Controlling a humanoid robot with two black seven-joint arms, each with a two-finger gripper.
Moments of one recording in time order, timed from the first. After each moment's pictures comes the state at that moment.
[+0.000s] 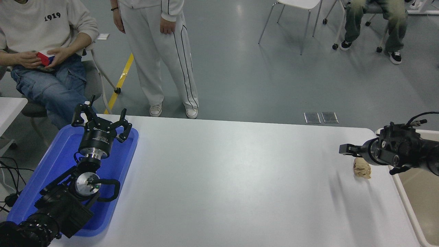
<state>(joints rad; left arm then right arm) -0.62 0.18 -0.87 -0.41 -0.09 -0.57 -0.51 1.09 -0.32 -1.04 0.47 -0.28 0.15 -0.02</state>
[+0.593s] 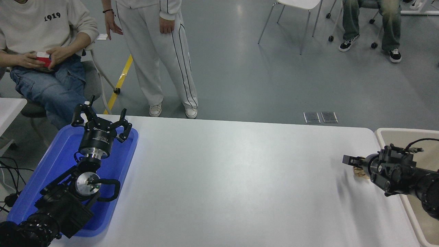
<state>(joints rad) -0.62 0.18 -0.87 -0.41 -0.09 -0.57 -0.51 0.90 -0.27 -1.00 0.32 -0.27 0.02 -0.03</state>
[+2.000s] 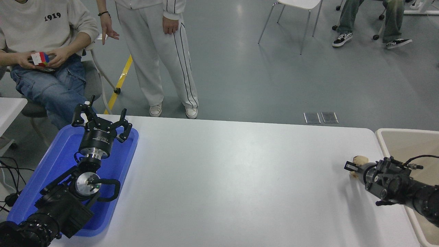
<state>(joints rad) -0.62 0.18 -0.87 -0.41 -0.09 -0.57 -0.51 0.92 -0.34 -0.84 0.46 -0.27 -0.04 -0.03</state>
